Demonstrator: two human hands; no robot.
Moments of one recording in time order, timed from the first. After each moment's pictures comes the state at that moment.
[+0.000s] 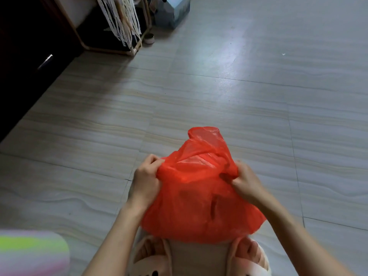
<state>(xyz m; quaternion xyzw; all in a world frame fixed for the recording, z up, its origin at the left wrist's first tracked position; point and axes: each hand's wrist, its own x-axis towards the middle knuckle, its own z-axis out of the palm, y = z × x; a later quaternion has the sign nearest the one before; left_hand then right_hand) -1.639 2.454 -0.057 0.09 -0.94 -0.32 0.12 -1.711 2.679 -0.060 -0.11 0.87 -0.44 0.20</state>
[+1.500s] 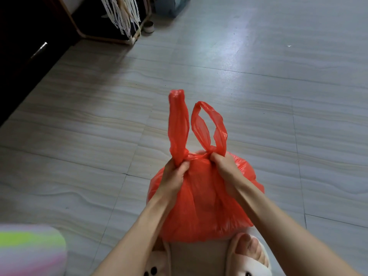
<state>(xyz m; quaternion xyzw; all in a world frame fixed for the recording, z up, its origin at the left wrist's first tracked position) -1.660 2.510 -0.072 0.20 -0.60 -0.77 0.00 -1.725 2.625 -0.085 0.06 0.66 -0.69 0.29</state>
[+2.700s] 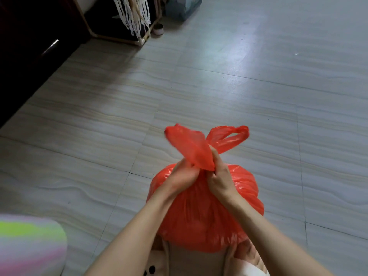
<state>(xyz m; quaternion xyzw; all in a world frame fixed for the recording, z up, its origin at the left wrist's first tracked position) -1.684 2.507 -0.082 0.14 -0.83 -0.54 -0.09 -1.702 2.615 -0.094 -0.17 0.78 -0.59 0.12</state>
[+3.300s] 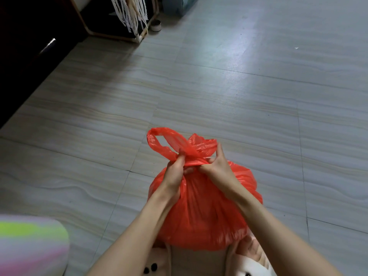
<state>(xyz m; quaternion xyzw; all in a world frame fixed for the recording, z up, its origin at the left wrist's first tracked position) -1.671 2.508 -0.088 0.28 -0.53 -0.80 0.00 -1.709 2.613 -0.088 -0.01 0.67 -0.69 0.28</state>
